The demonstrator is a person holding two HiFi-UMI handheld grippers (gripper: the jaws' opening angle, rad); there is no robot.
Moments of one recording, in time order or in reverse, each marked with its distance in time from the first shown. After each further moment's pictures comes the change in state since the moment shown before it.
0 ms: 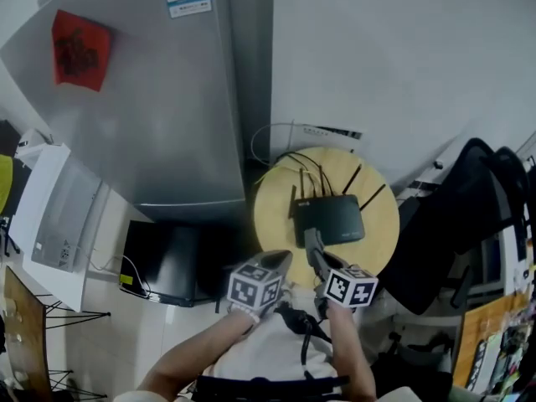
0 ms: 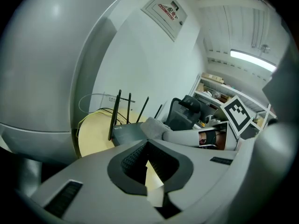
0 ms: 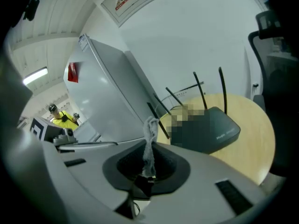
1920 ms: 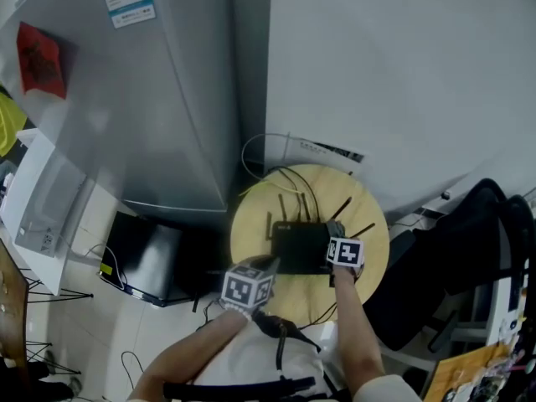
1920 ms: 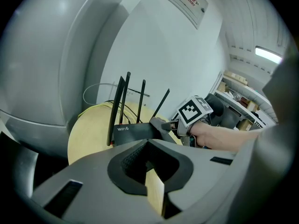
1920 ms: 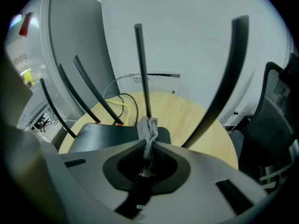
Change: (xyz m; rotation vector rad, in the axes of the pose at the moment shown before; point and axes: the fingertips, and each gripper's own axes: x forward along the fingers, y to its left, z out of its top) left arm 0.109 0.039 0.014 -0.127 0.052 0.168; right arm 0.118 -0.247 0.078 -0.240 0.284 -0.423
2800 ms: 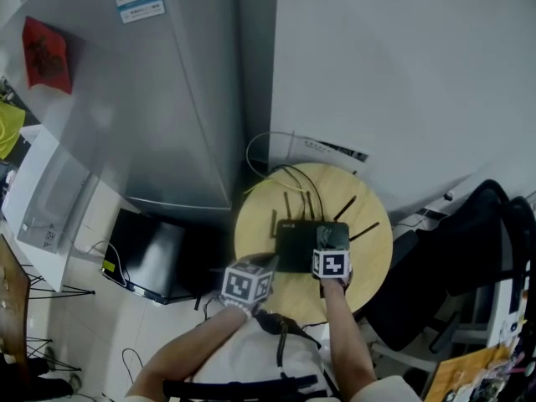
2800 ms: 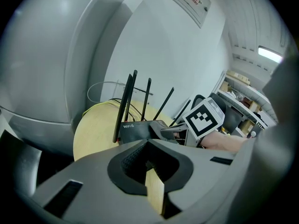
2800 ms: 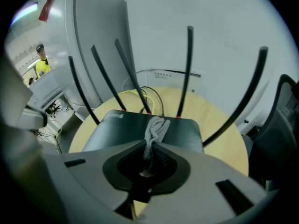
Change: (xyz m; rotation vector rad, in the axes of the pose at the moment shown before) left arm -0.005 0.015 -0.004 -0.014 0.014 0.032; right arm -0.011 0.071 -0.030 -0.145 0.034 0.110
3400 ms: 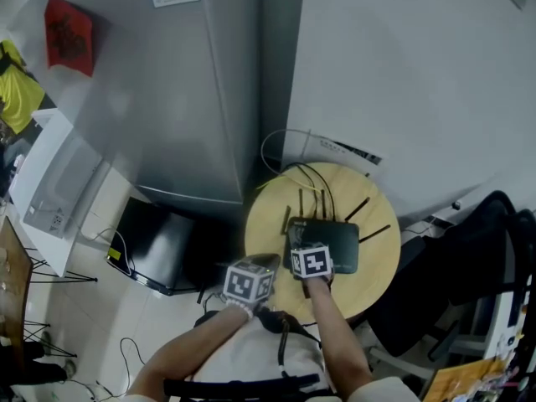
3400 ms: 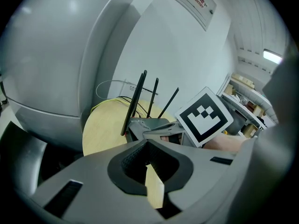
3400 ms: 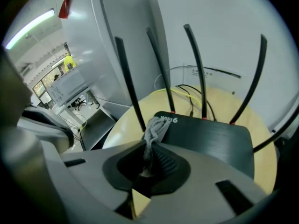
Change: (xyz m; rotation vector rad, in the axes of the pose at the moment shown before) left arm -0.017 0.016 -0.015 -0.051 -0.008 0.035; right arm 0.005 0.117 0.009 -0.132 0.036 0.227
